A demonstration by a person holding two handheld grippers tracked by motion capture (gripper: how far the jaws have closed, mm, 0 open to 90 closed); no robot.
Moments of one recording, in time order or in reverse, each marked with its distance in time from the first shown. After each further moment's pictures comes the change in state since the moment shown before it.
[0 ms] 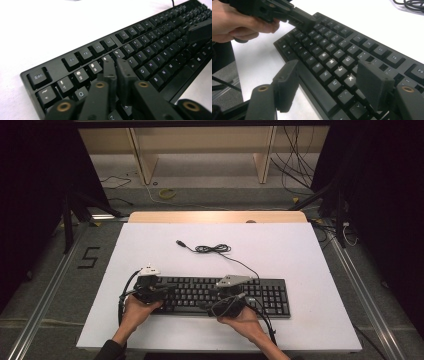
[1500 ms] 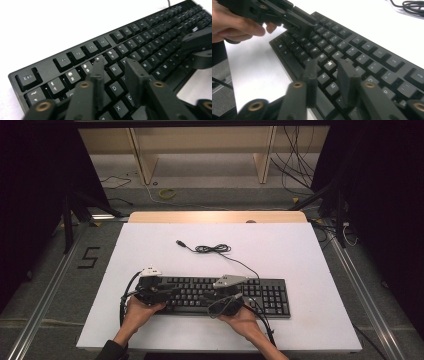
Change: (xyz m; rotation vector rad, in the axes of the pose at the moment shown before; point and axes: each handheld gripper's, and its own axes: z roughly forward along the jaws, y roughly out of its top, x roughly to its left) left arm -0.005 -0.003 -0.002 -0.018 -0.029 -0.025; right arm 0.003 0.002 0.006 0.009 -0.031 -0.031
